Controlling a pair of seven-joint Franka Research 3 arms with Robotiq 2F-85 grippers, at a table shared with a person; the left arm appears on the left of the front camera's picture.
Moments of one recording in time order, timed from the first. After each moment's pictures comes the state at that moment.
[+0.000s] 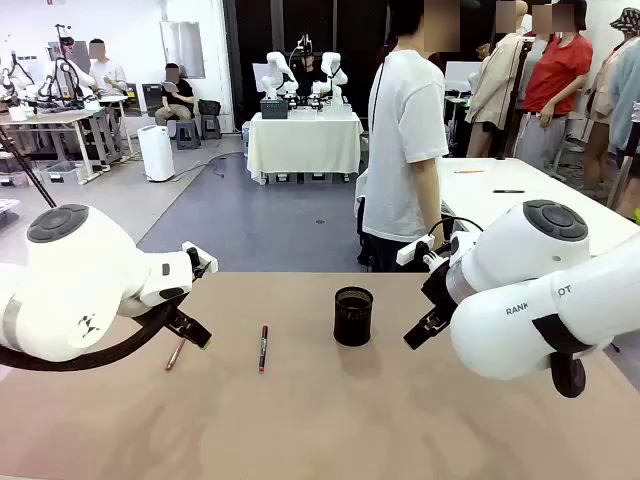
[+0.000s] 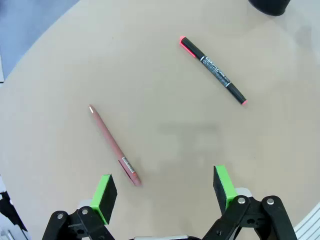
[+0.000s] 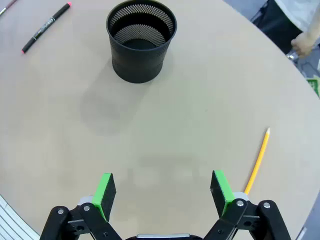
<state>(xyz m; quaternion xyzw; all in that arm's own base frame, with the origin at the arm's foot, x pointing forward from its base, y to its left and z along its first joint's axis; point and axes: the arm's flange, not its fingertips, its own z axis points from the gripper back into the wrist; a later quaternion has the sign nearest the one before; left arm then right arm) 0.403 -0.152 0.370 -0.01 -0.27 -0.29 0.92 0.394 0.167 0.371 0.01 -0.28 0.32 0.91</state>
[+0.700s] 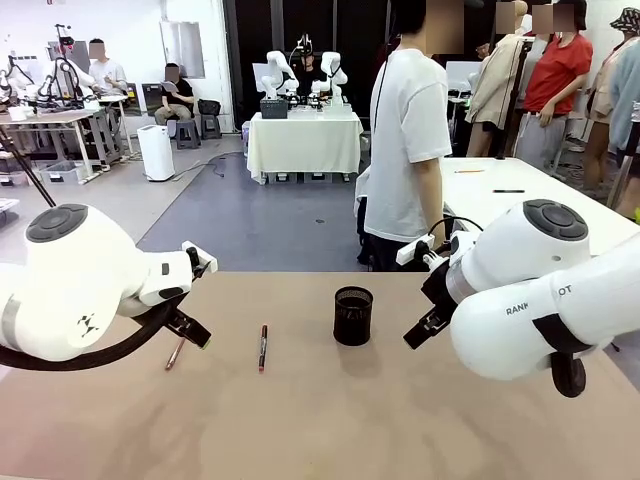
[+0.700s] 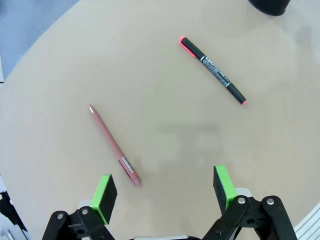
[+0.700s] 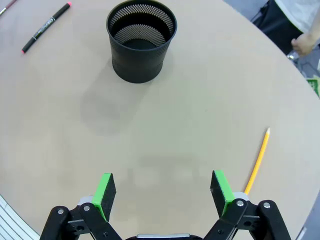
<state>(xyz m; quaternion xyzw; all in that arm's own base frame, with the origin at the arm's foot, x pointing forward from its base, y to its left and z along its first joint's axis) 0.403 -0.152 0.370 -0.01 -0.27 -0.29 0.92 0.394 0.167 0.371 0.01 -0.28 0.32 0.91</state>
